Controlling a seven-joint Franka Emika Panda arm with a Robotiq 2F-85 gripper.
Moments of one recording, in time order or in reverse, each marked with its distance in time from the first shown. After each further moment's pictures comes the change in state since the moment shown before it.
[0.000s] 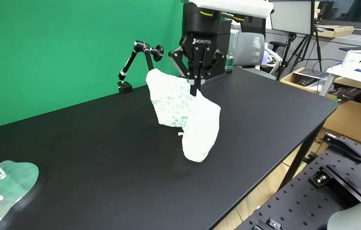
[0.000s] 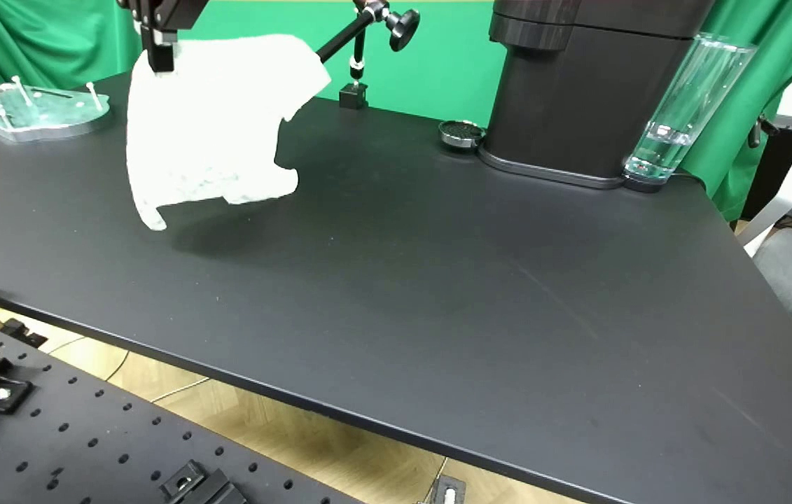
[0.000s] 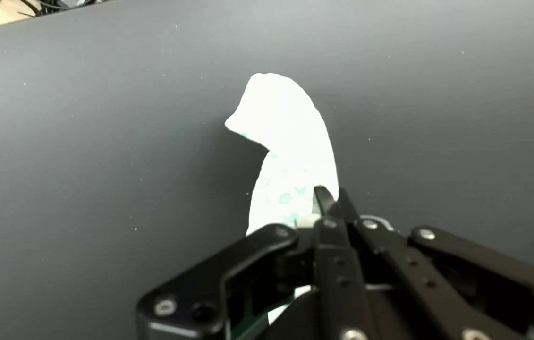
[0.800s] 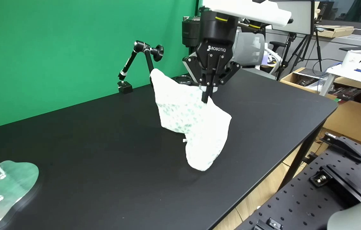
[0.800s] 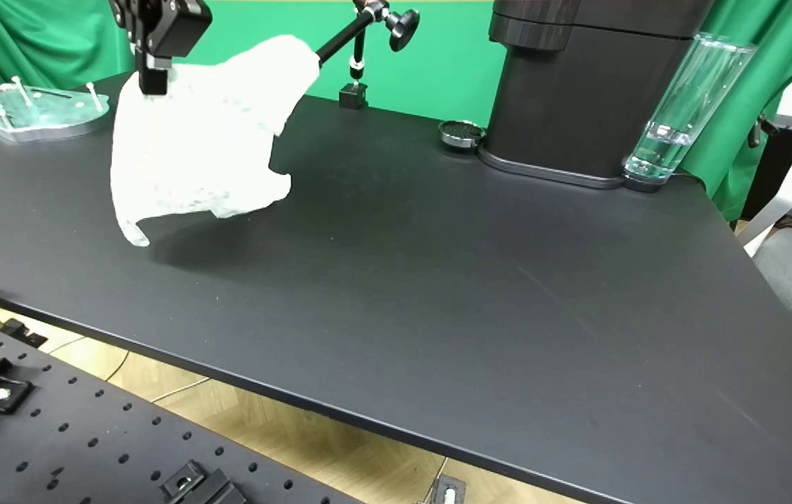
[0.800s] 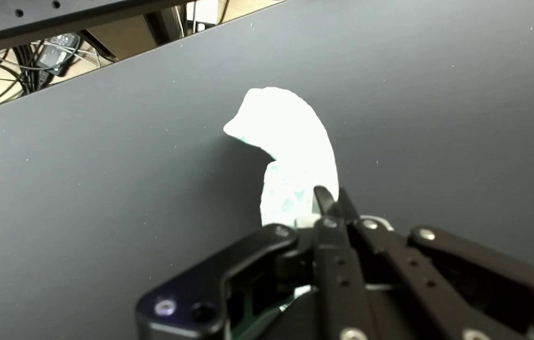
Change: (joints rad) arm -0.017 -0.023 -0.058 -0.059 0.083 -0.026 0.000
